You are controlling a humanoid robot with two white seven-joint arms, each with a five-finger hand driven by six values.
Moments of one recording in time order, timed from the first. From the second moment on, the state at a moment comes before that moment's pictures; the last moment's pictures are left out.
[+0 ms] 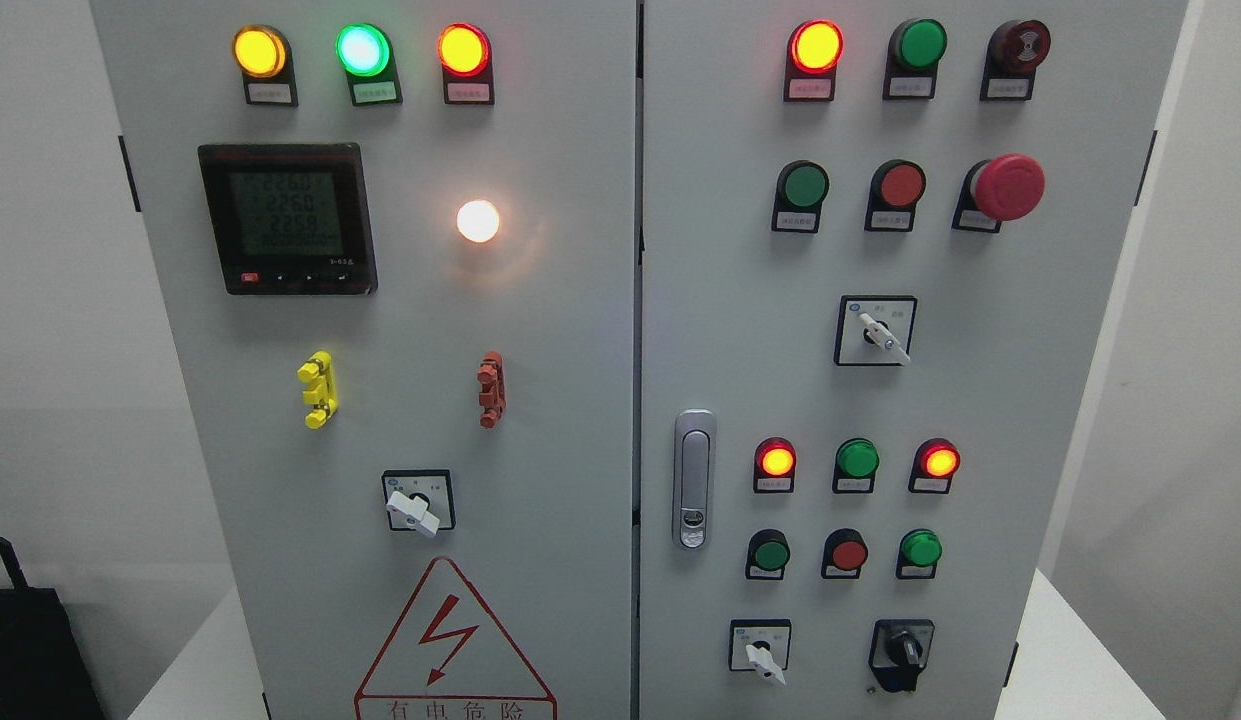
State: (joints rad) left arm 0.05 -0.07 -0.01 -0.11 0.03 -0.03 -0.03; right arm 0.18 0.09 -0.07 -1.55 -0.12 -0.40 0.11
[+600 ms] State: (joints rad) left arm 0.05 -0.07 -0.01 -0.11 0.03 -0.03 -0.03; right arm 0.11 0.08 -0.10 -1.60 -0.12 -0.34 0.11
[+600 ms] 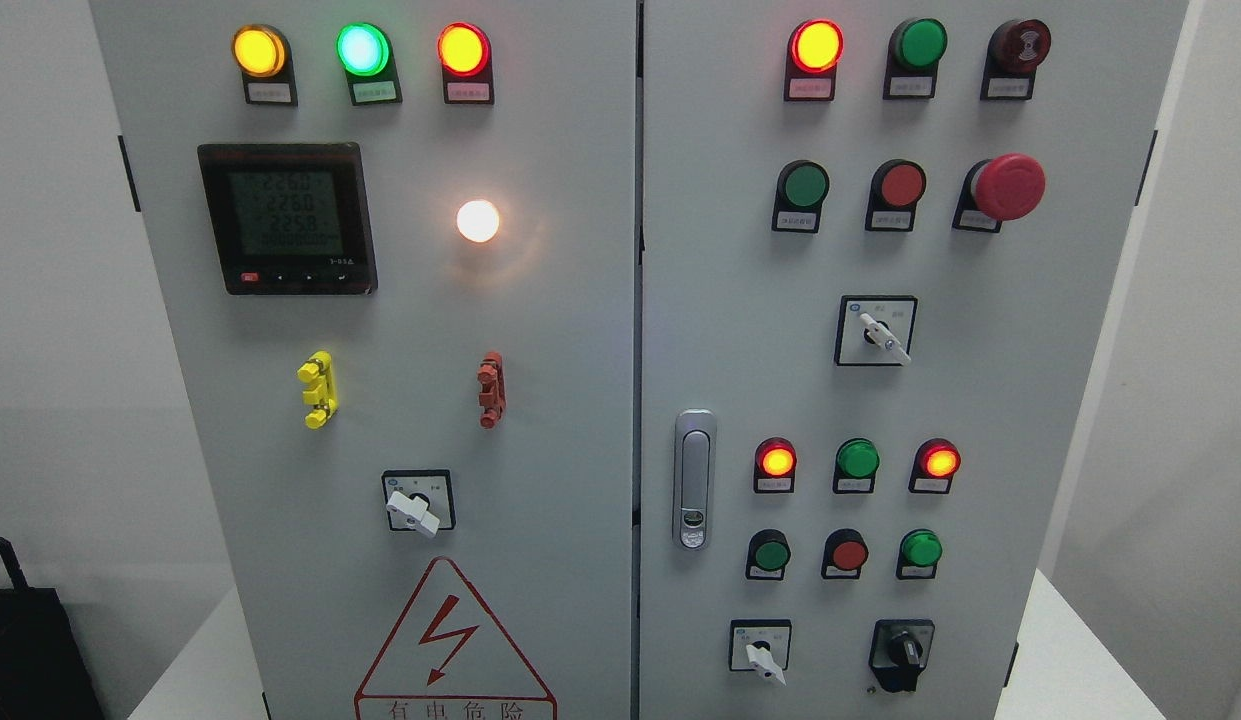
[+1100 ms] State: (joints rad) left arm 0.05 -0.07 -0.01 -0.11 0.03 -0.03 -0.03; right arm 0.06 0.07 -0.10 -1.64 -0.12 -0.30 0.11
